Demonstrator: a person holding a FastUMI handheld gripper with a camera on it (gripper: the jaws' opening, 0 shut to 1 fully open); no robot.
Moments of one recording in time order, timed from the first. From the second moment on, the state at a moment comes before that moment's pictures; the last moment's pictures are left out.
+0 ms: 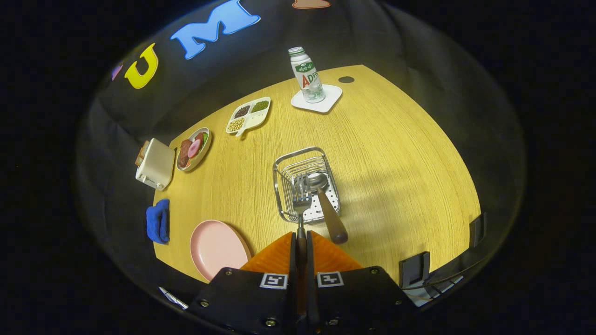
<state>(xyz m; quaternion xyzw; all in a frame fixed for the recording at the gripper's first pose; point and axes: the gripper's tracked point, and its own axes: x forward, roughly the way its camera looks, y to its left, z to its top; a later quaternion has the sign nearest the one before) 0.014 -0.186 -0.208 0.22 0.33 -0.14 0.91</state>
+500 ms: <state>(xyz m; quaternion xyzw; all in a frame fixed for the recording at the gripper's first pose) 0.022 -0.193 -0.185 0.22 0.30 -0.15 0.92</state>
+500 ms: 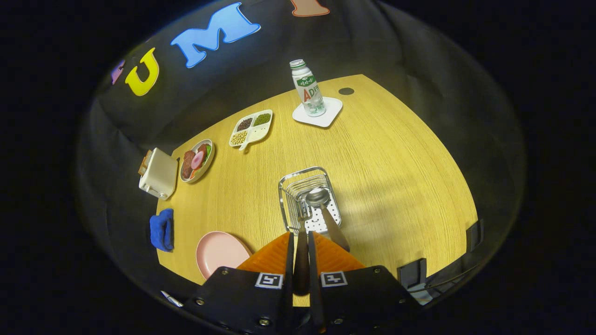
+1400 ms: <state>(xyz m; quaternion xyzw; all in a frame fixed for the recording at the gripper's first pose) 0.022 -0.201 -0.069 0.08 0.12 -0.18 0.97</state>
